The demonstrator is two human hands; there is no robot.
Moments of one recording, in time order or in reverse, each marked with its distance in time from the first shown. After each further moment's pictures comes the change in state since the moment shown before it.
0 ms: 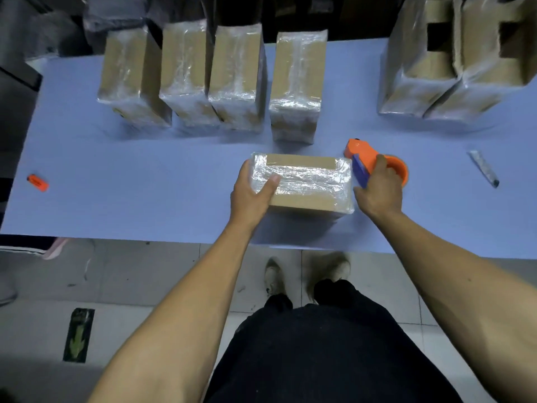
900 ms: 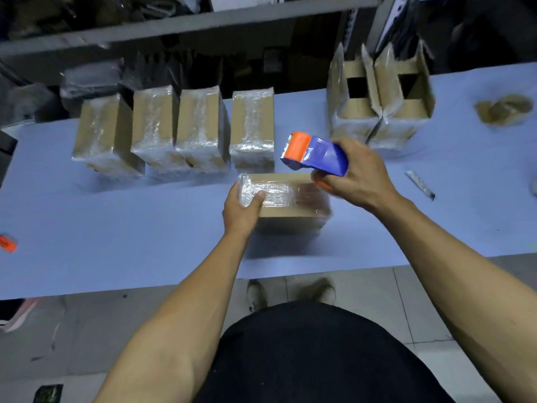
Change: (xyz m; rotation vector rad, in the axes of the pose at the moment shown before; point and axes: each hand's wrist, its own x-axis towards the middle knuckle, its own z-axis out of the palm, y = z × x) left_hand 0.014 0.039 0.049 -0.107 0.011 -0.062; right_hand -0.003 -0.017 -0.122 0.188 0.164 -0.429
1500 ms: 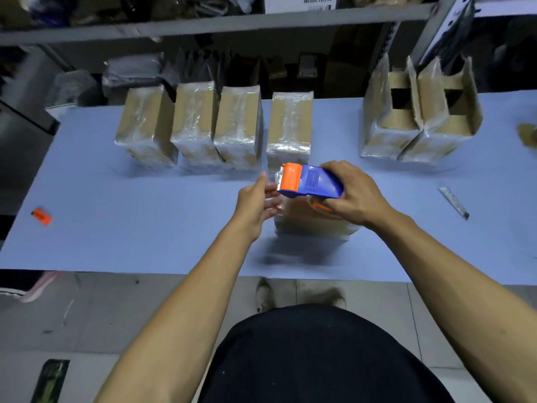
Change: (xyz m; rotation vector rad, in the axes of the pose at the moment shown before) left_hand -0.002 0.041 -0.046 -0.316 -0.087 -0.280; right_hand -0.004 -0.045 0.046 -0.009 -0.215 -0.180
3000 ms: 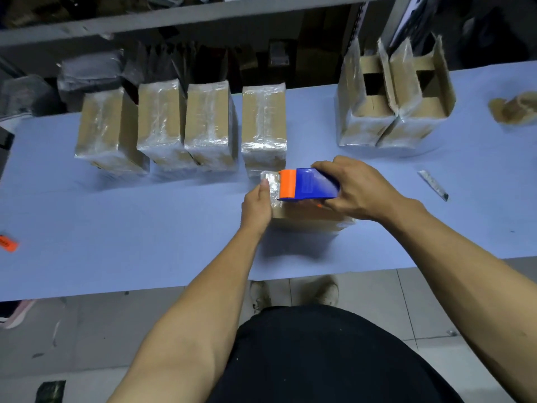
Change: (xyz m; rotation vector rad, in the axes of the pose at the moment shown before) left_hand 0.047 -0.046 0.041 0.366 0.018 0.221; right_hand -0.005 0.018 -0.032 -0.187 -0.108 -0.060
